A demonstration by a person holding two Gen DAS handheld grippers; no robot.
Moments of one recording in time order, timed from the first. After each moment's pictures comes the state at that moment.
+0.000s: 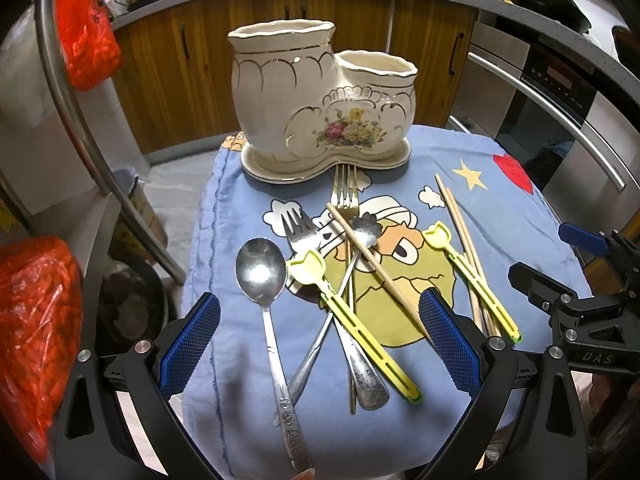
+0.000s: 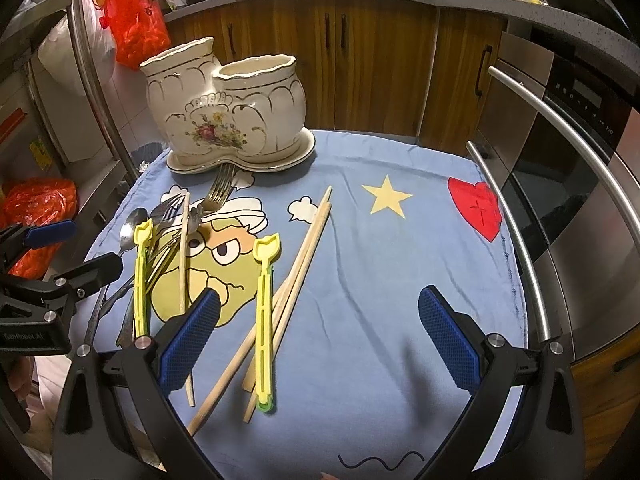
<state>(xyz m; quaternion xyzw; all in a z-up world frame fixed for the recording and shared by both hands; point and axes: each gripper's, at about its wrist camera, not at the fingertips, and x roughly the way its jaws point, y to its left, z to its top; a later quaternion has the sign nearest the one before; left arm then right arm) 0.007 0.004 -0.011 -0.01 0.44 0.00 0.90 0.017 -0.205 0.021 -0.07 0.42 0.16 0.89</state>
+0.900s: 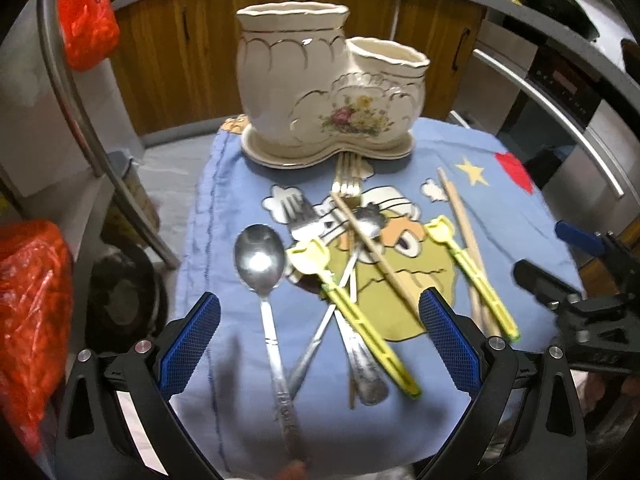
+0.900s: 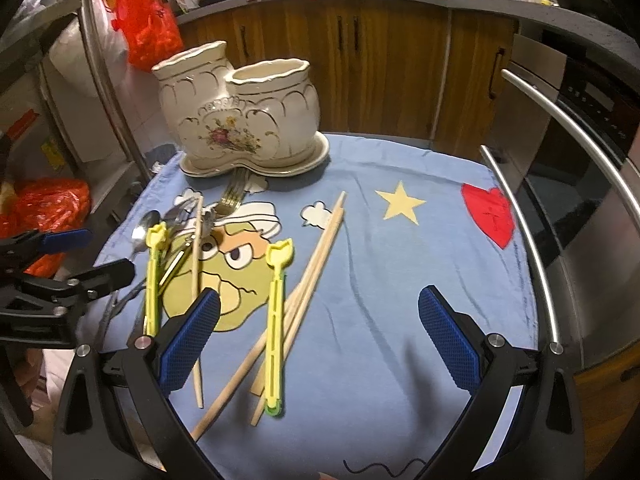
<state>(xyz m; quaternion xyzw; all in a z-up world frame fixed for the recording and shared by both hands) 0.009 0.012 -0.016 -0.03 0.46 0.00 0.89 0.022 -0.206 0.024 -0.06 0.41 0.20 0.89</state>
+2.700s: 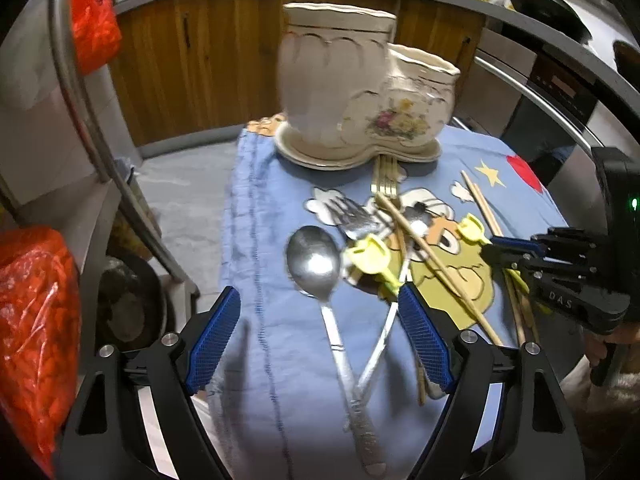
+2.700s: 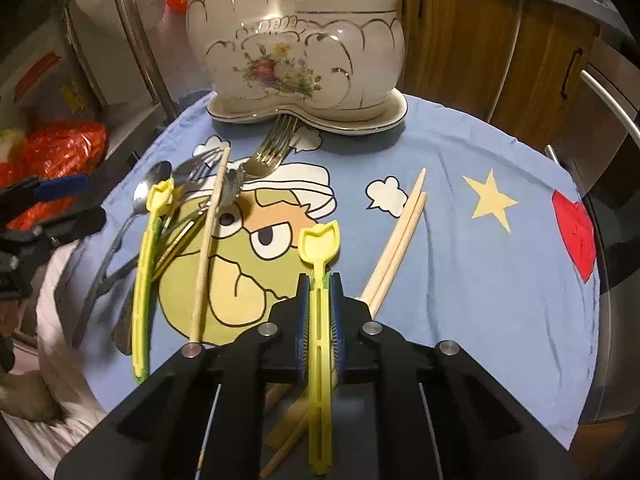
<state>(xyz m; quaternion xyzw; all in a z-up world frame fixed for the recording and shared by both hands) 0.007 0.050 -0.026 -0.03 0.45 -0.03 0.89 0.051 -0.157 -0.019 -0.11 0.47 0.27 0.84</state>
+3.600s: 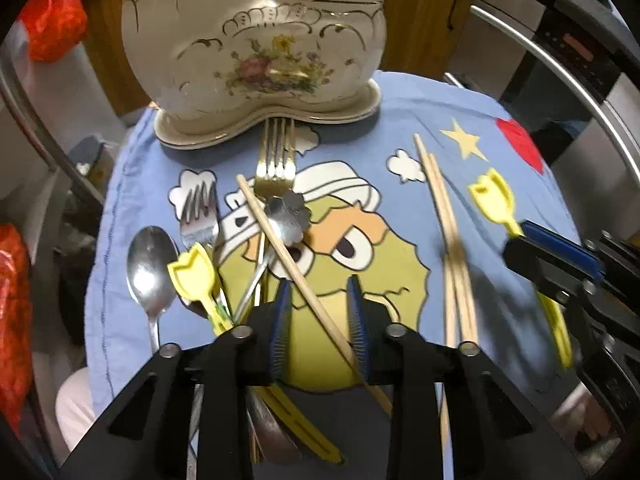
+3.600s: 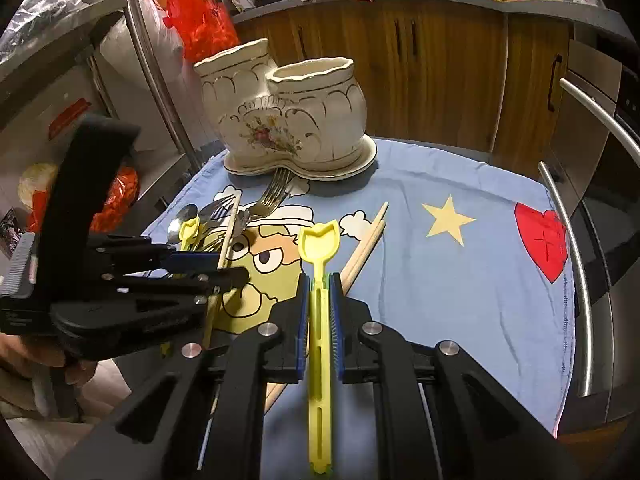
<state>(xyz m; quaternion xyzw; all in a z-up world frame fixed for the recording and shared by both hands) 0.059 -0.051 -0.054 -0.02 0.52 0.00 0.85 0.038 -0.215 0.015 -0.06 0.41 0.31 0.86</state>
